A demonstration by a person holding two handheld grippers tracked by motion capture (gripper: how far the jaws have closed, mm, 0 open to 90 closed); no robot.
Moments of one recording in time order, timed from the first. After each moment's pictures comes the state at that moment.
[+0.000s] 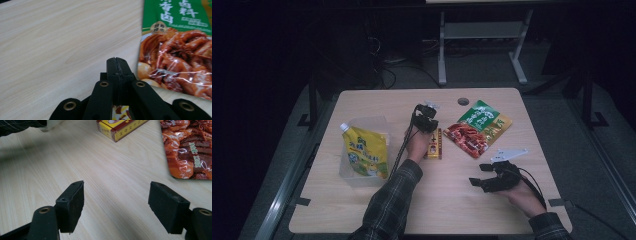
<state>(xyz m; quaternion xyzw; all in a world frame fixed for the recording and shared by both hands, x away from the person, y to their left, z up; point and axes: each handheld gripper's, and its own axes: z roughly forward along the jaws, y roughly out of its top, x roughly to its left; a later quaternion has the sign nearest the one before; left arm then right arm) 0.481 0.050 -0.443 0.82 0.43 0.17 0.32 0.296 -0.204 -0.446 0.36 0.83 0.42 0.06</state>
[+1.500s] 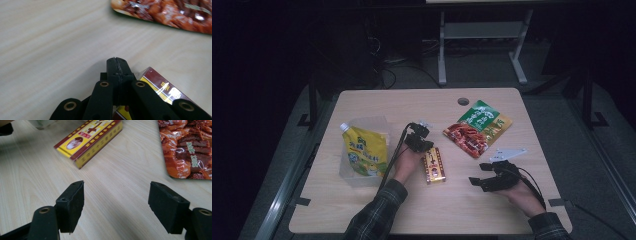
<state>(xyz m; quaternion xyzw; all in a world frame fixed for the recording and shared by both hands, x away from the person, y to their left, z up) 0.420 0.079 -0.460 0.85 0.41 0.09 0.32 0.298 -0.202 -0.447 0.36 0.84 0.41 0.06</state>
